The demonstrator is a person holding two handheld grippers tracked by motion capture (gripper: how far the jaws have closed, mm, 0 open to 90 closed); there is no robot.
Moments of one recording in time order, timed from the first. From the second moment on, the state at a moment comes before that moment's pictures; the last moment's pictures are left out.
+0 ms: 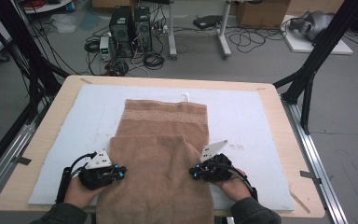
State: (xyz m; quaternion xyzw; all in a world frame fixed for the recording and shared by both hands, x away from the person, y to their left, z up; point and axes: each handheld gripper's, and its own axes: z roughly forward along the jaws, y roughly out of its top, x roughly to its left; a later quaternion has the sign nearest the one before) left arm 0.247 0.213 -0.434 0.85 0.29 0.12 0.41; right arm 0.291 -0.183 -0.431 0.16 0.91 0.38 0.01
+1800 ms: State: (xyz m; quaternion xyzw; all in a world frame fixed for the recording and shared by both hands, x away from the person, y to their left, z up) left arm 0.259 0.217 -0.437 0.85 0.32 0.12 0.40; right arm 0.339 -0.222 -0.400 0.25 0.91 0.32 0.12
